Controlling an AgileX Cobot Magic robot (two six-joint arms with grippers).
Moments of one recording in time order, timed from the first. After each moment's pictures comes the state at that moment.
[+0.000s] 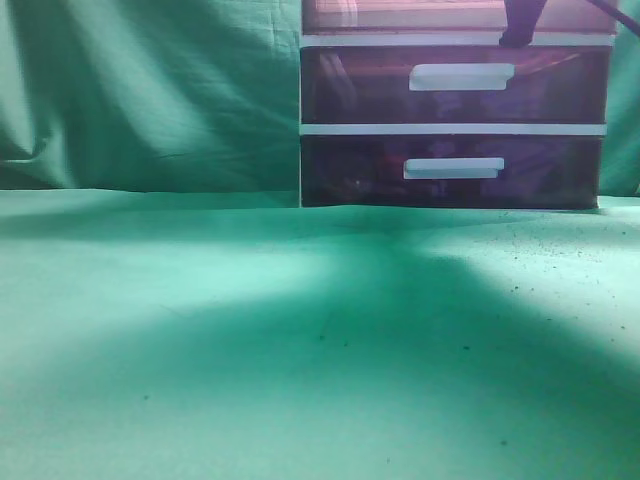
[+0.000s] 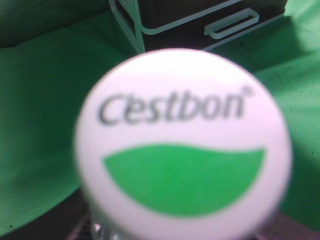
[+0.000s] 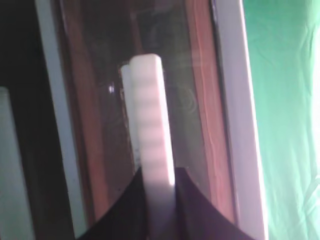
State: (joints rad) left arm -0.65 1.10 -0.98 0.29 0.55 -0.27; right arm 0.25 1.80 -1.14 0.00 -0.51 -1.42
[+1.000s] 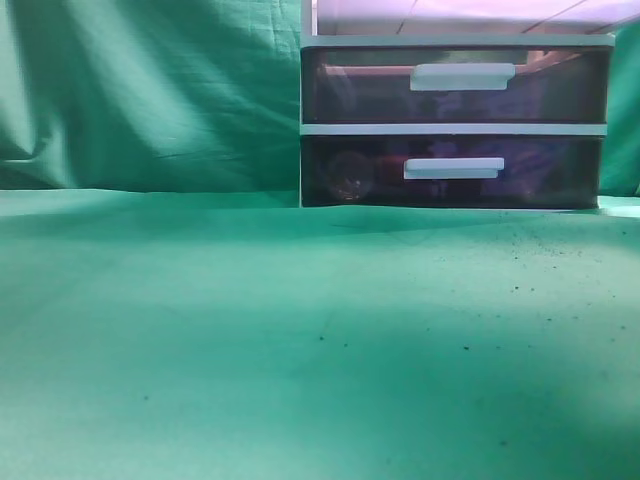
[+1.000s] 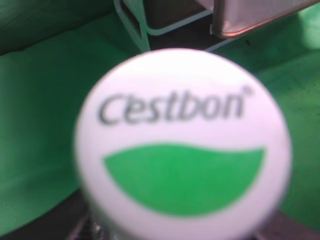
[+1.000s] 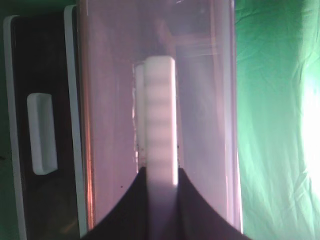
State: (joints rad) left arm -0.65 1.10 -0.98 0.33 0.56 -0.27; right arm 0.34 1.27 -0.65 0.00 -0.36 -1.46
